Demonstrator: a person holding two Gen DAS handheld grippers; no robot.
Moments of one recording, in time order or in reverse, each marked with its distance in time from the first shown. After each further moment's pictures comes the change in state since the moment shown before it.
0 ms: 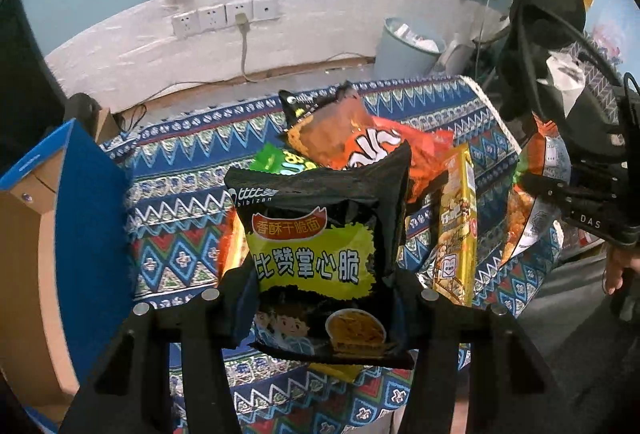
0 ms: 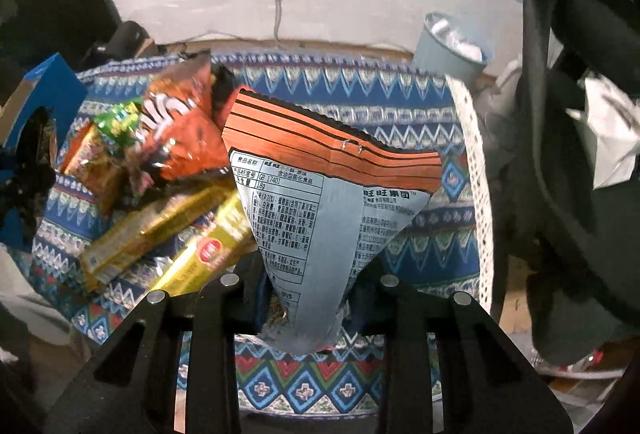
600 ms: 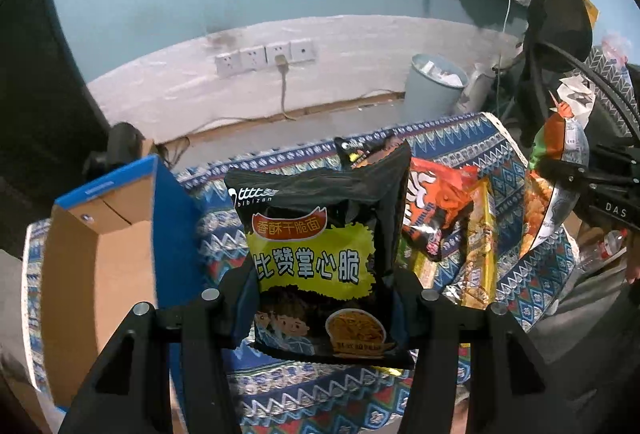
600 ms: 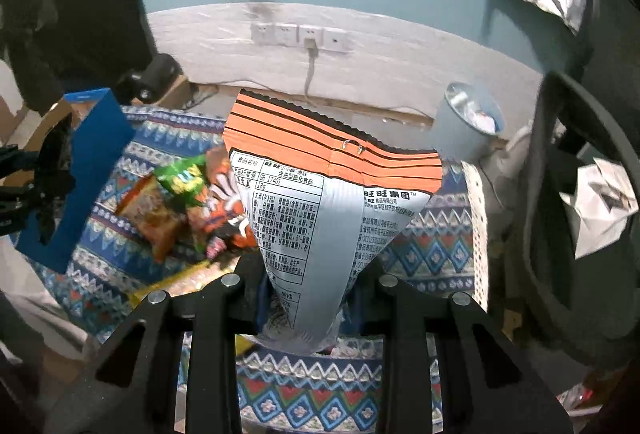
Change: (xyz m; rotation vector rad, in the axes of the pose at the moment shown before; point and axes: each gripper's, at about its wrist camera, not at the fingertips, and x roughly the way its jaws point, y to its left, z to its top) left arm -0.058 0.028 0.003 0.020 -0.132 0.128; right arm -0.055 0.049 0.033 -0.093 -0.172 0.040
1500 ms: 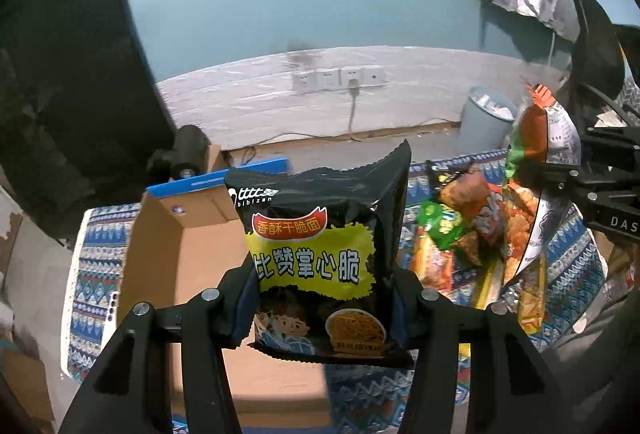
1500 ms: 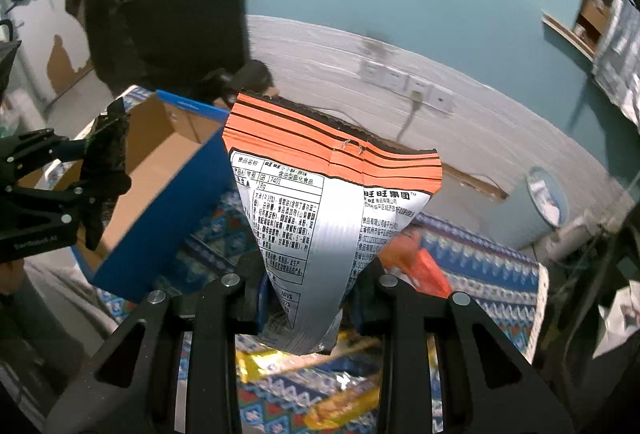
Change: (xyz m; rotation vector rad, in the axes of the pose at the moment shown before) left arm -0.052 0.098 -0.023 -0.093 -0.083 0.151; right arm -0.007 0.153 0.071 -0.229 -0.059 0.176
